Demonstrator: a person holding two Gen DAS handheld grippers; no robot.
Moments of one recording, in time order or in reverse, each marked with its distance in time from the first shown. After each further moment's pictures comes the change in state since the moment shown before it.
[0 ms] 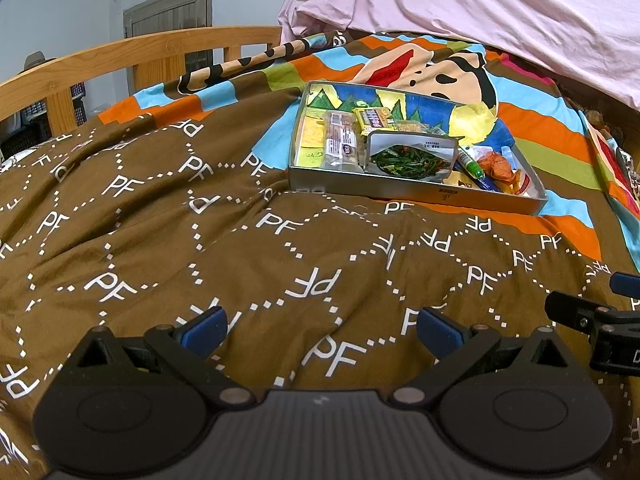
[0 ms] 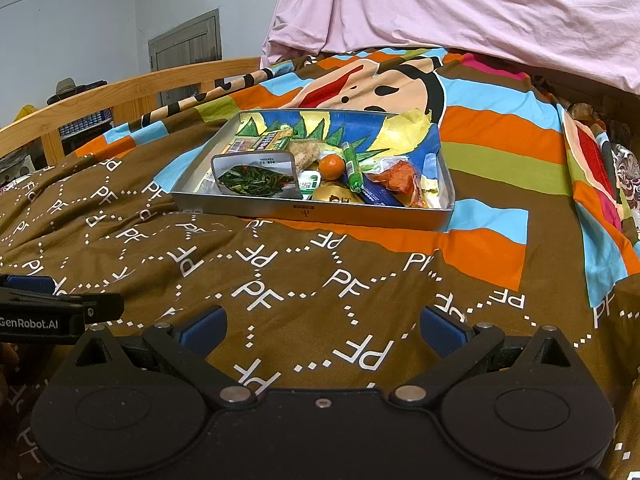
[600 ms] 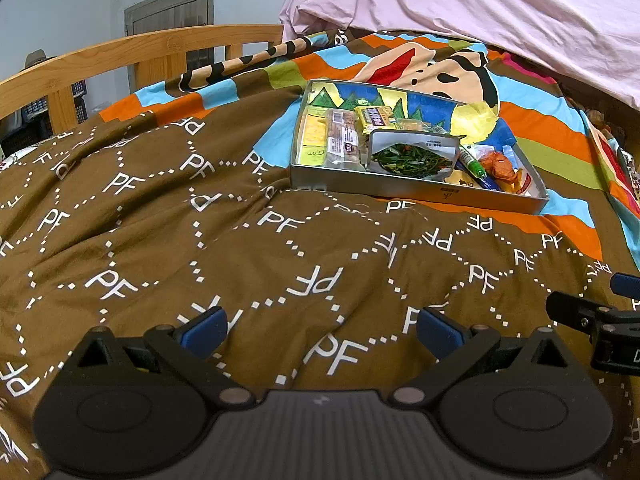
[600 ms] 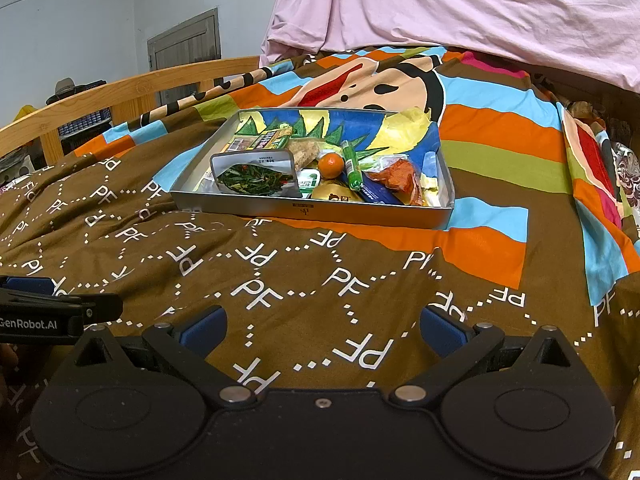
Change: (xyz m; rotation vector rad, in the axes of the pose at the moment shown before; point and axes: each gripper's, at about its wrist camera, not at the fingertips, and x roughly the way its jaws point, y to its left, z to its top) left arm 0.001 0.002 -0.004 -0.003 0.004 0.001; right arm 0.001 0.000 0.000 0.000 0.002 0.000
